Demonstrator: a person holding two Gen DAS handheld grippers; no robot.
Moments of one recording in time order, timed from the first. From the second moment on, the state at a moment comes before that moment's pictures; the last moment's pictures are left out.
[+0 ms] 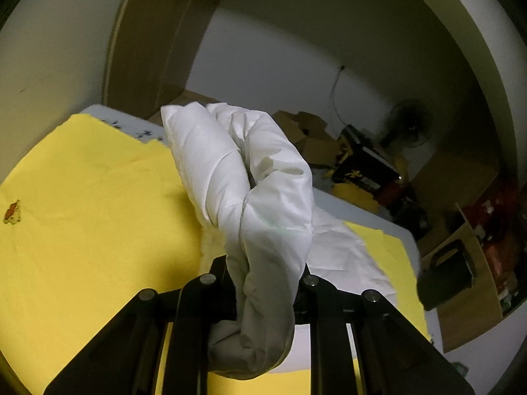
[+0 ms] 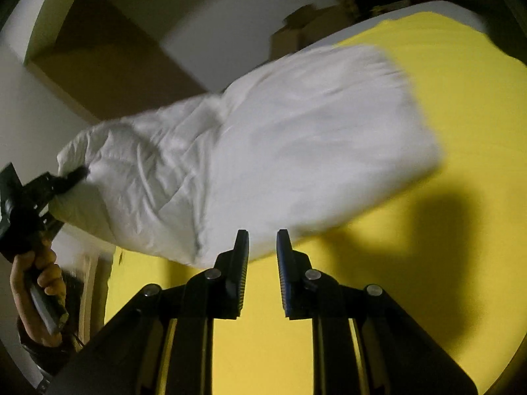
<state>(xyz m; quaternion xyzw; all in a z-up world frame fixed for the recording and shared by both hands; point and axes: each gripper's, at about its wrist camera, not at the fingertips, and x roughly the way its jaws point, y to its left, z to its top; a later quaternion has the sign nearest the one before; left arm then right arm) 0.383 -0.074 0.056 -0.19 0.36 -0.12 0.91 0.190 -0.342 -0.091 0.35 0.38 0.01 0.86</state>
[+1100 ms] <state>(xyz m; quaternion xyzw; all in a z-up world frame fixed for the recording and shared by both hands) 0.396 -0.363 -0.100 0.02 0.49 -0.26 0.83 0.103 -0.403 -0.127 0.37 0.39 -0.05 0.84</state>
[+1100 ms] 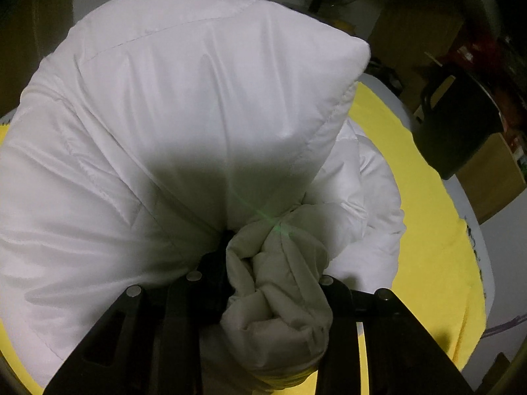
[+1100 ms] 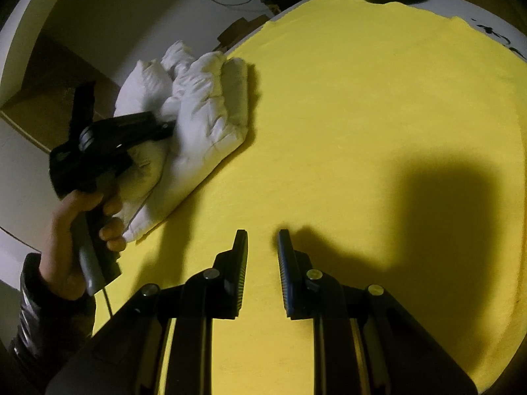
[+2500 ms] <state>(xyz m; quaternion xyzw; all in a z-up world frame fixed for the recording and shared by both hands) 0.327 -0.007 -0.011 -0.25 0.38 -0.21 0.86 0.256 -0.358 -0.039 0.31 0.30 -0.06 0.90</state>
